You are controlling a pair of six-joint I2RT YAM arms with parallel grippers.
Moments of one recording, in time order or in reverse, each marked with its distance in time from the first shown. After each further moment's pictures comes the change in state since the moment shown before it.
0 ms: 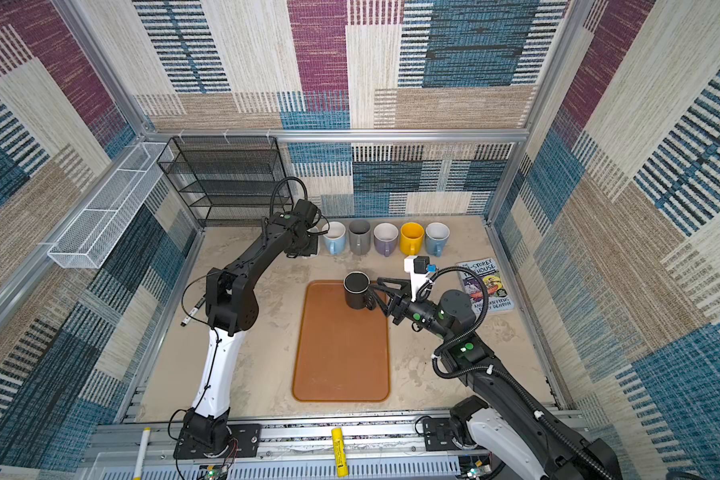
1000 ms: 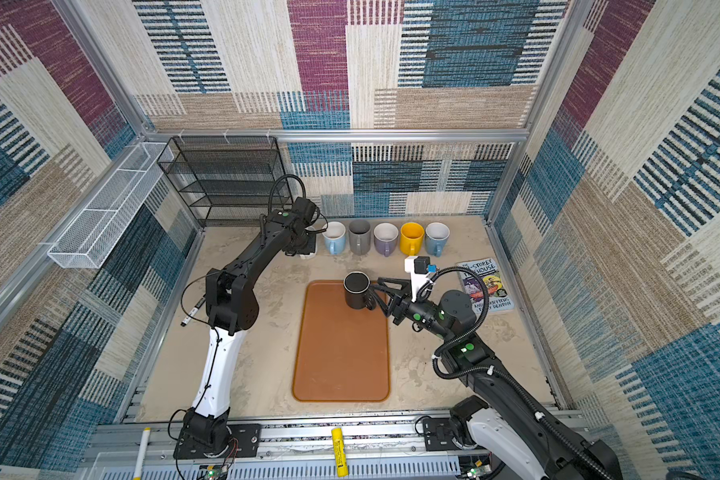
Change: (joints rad) left arm 0.002 0.003 0.042 -0.048 -0.021 0.000; right arm 0.000 -0.006 0.000 -0.008 0.006 -0.014
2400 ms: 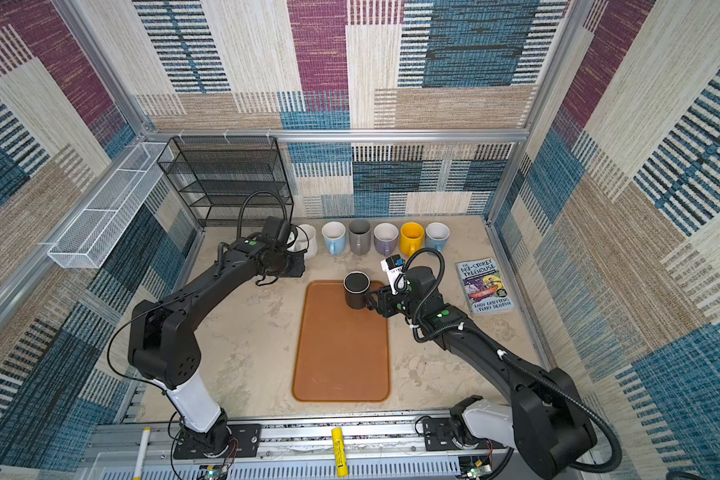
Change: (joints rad) left arm -0.016 -0.687 -0.902 0.372 0.269 -0.019; right arm 0.000 0.401 0.208 -0.412 0.167 -0.276
